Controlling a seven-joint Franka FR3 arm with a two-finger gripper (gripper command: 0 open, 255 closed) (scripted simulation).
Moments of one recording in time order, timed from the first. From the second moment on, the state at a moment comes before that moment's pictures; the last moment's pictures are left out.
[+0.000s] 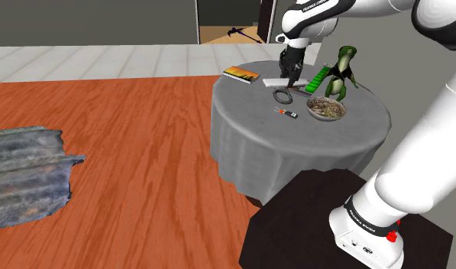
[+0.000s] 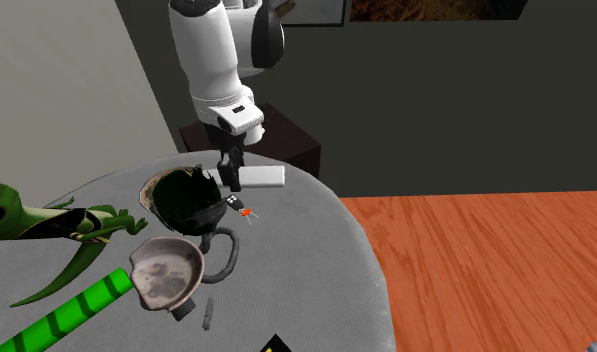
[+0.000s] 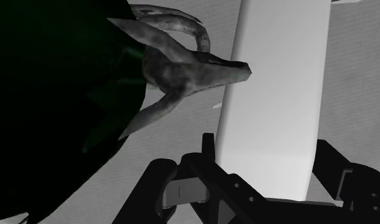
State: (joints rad) arm -0.08 0.08 -0.35 -1.99 0.04 2.05 -1.46
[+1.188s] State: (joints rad) arm -0.26 -0.11 -0.54 -2.21 -0.06 2.11 -1.77
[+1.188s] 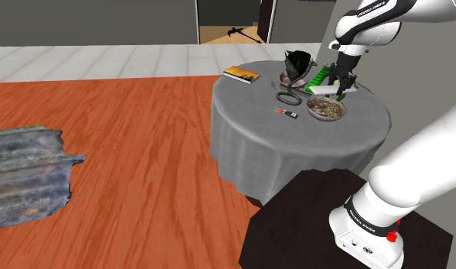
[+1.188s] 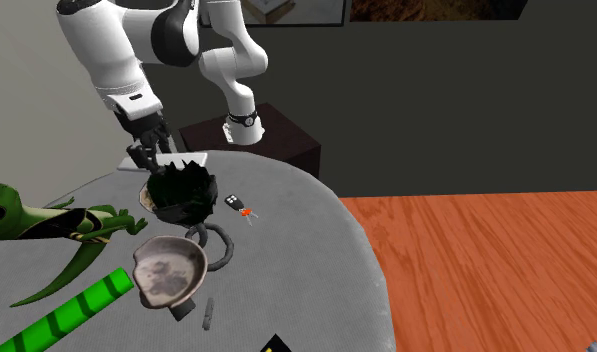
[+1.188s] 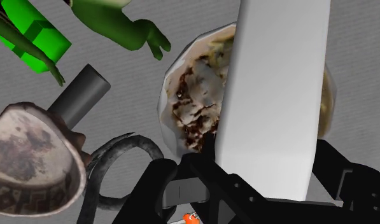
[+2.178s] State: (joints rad) arm -0.26 -0.02 -0.55 -2.29 -0.01 2.26 -1.81
